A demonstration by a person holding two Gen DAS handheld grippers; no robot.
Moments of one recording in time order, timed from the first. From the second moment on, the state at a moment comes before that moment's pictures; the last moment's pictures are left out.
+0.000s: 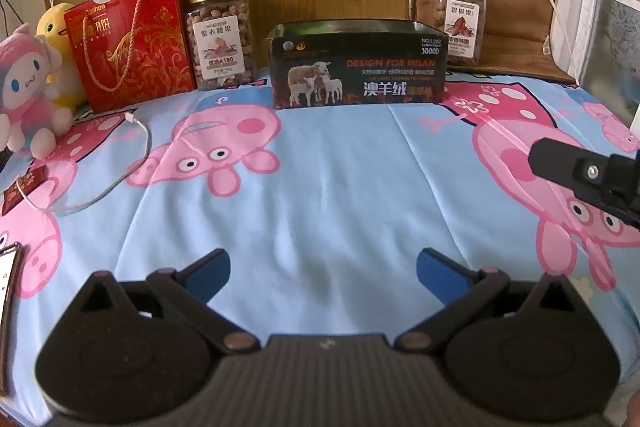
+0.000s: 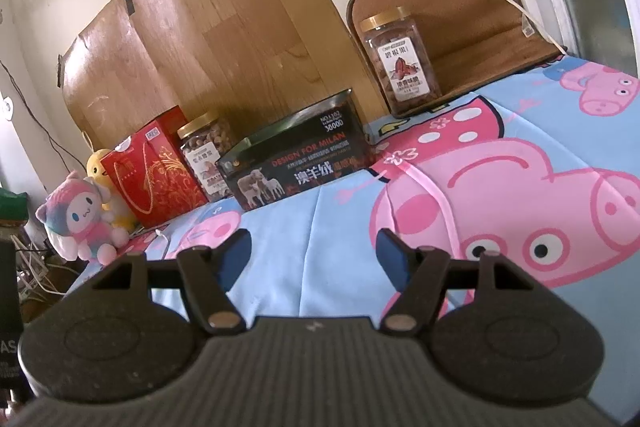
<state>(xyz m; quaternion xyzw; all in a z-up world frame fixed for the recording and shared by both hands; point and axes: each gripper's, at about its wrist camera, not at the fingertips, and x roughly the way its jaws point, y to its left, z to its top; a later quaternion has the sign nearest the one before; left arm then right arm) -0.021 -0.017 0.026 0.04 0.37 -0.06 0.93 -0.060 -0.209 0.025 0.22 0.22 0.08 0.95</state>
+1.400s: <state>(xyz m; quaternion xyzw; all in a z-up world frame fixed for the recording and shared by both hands) -0.014 -0.007 0.014 0.03 0.41 -0.05 0.91 -0.058 -0.195 0.016 0.21 0.24 0.09 0.94</state>
